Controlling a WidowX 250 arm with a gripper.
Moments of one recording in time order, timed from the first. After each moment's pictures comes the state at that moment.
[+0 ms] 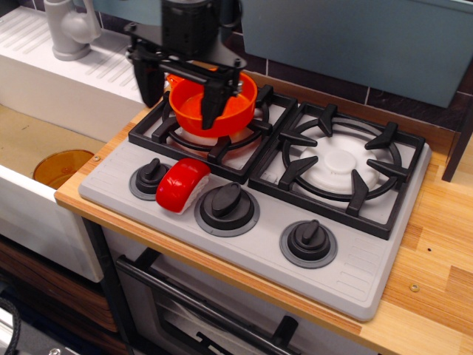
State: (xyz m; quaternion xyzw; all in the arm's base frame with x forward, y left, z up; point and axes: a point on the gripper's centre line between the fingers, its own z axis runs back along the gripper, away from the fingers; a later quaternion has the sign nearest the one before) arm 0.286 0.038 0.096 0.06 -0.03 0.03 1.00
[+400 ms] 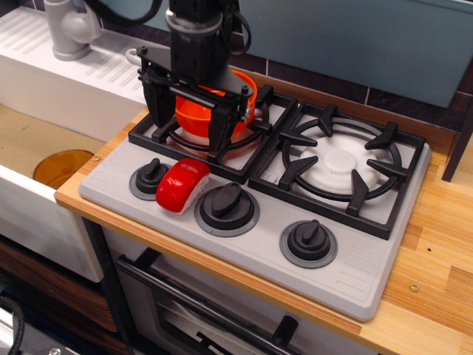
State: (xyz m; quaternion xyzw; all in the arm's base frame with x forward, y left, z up) arm 0.280 0.036 0.079 0.05 -0.04 0.02 1.00
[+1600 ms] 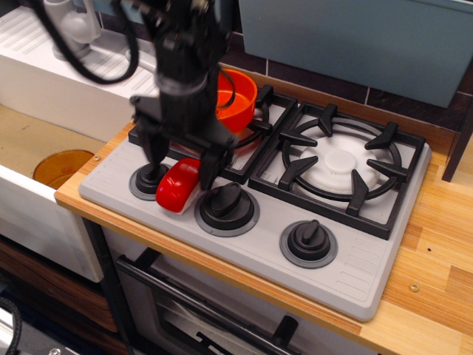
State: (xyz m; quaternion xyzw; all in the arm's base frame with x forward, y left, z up) arm 0.266 0.044 0.037 0.06 -0.07 0.02 1.00
